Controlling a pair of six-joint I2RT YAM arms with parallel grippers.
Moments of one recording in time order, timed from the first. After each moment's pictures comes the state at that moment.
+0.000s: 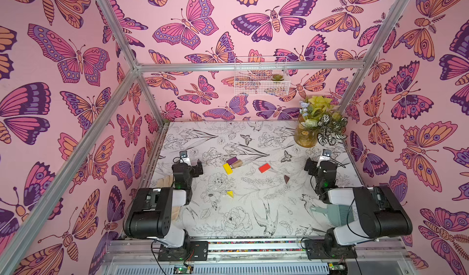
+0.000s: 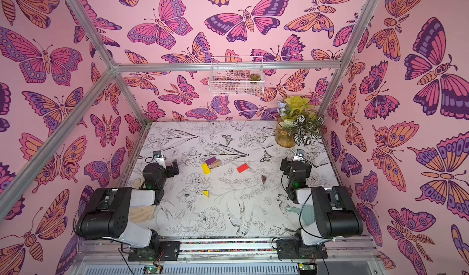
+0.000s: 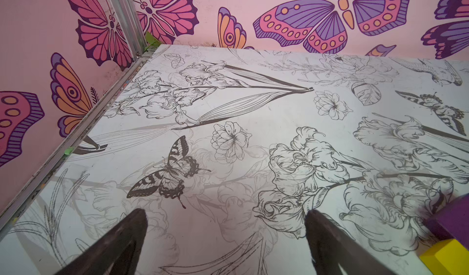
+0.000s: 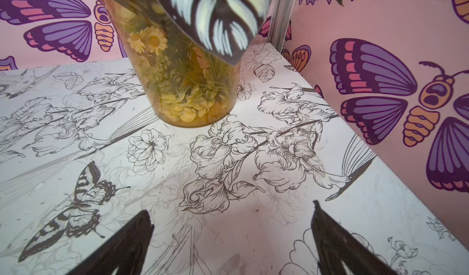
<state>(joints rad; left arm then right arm) 0.01 1.53 0.37 0.81 -0.09 -0.03 0.06 1.50 0.36 0.77 0.33 0.10</state>
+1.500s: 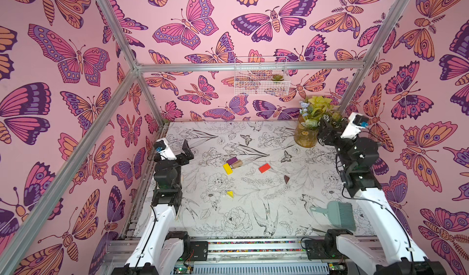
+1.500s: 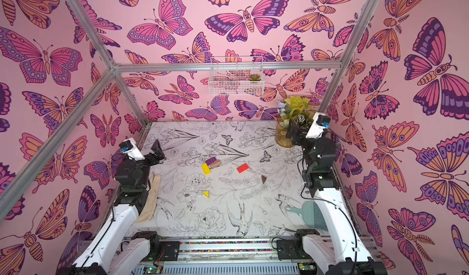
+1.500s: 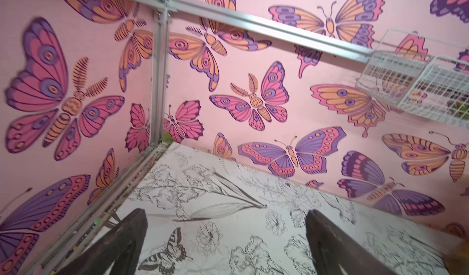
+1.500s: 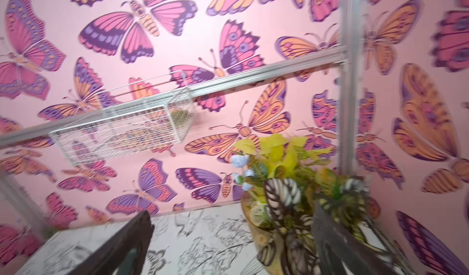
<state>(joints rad) 0.03 0.93 0.54 0.32 -0.09 -0.25 0.05 1.05 0.94 0.13 -0.05 0.24</state>
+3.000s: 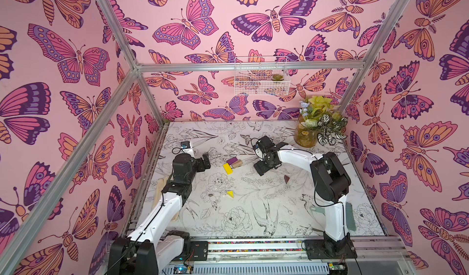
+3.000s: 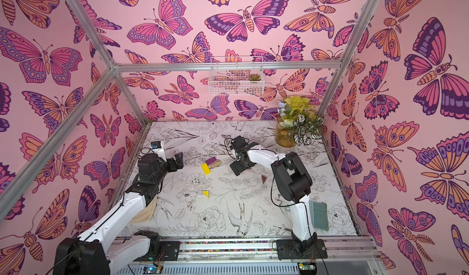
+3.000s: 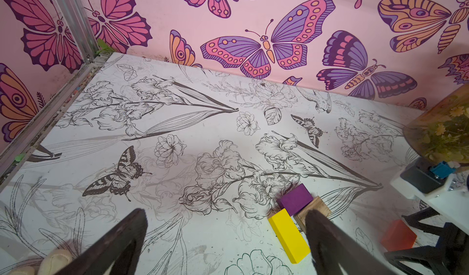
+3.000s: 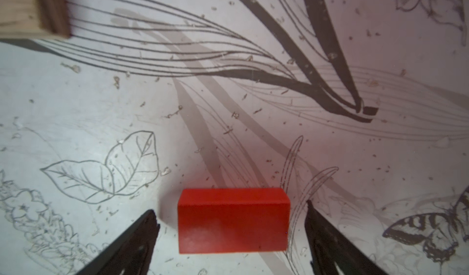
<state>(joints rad) -0.14 1.07 0.58 0.09 -0.05 -0.24 0.58 2.07 1.48 -0.68 0.05 -0.01</state>
